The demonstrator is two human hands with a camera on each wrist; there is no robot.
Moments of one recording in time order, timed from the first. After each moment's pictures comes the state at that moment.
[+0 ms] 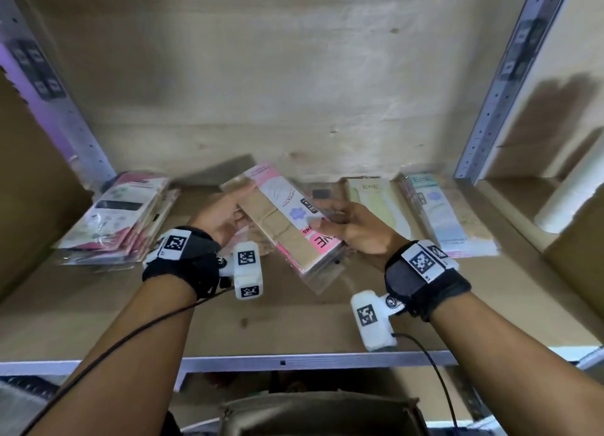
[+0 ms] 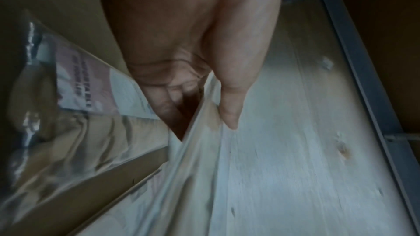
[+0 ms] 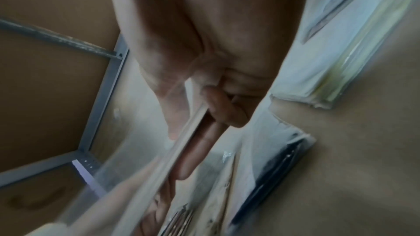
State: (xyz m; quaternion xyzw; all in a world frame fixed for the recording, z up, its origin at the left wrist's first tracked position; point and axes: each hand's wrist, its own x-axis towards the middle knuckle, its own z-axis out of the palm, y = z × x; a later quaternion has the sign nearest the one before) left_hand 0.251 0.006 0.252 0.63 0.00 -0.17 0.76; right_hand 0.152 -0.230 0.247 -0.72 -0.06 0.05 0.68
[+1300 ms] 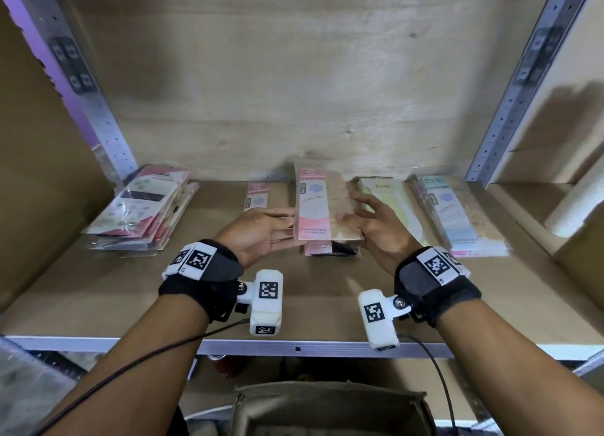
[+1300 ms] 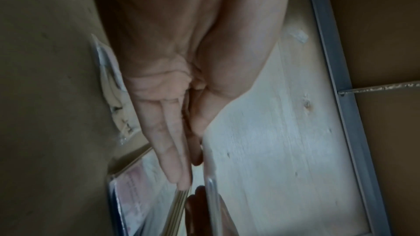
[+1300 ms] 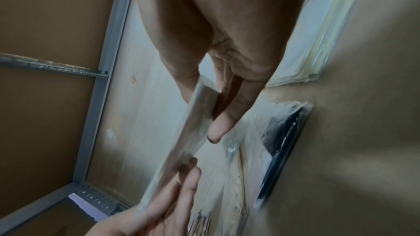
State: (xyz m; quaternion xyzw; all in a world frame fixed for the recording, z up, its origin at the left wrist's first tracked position) left_hand 0.189 0.001 0.256 0.62 -0.05 -0.28 0.73; right_hand 0.139 -0.220 0.241 -0.58 0.05 -0.04 0.82
